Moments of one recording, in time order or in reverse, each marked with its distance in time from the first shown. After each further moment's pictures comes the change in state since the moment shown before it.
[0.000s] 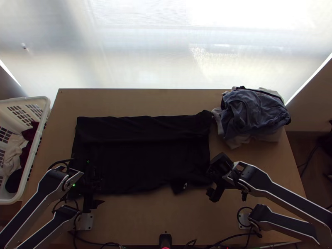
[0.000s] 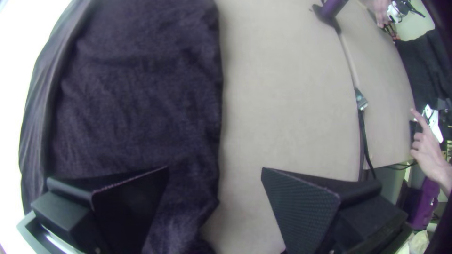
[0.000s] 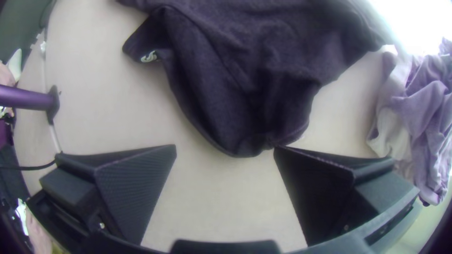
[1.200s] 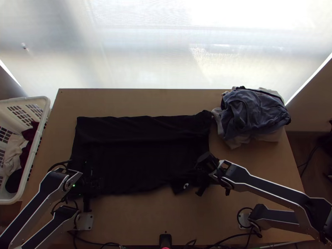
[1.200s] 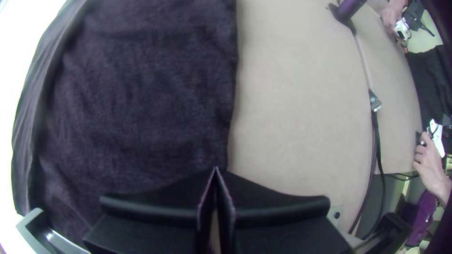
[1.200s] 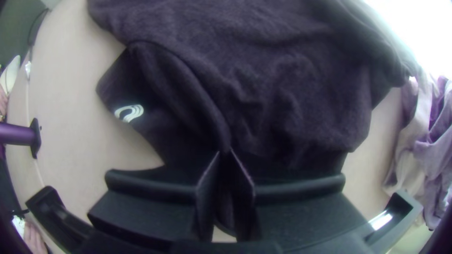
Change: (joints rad) left arm 0.079 0.007 -0.075 0.076 -0.005 -0.002; right arm 0.036 0.229 -0.057 0.386 0.001 0.030
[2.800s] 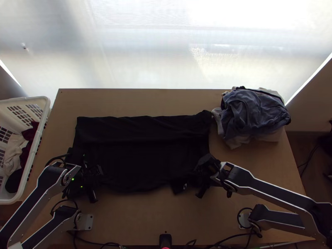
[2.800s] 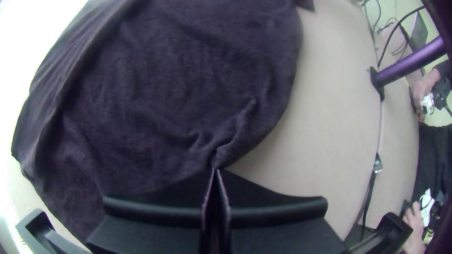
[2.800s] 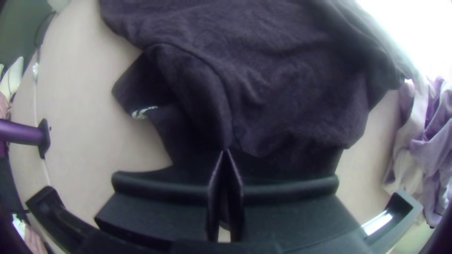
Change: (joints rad) left arm 0.024 0.047 0.087 0.032 -0.016 -0.325; right arm 0.030 -0.065 0.001 -0.035 -0.008 0.030
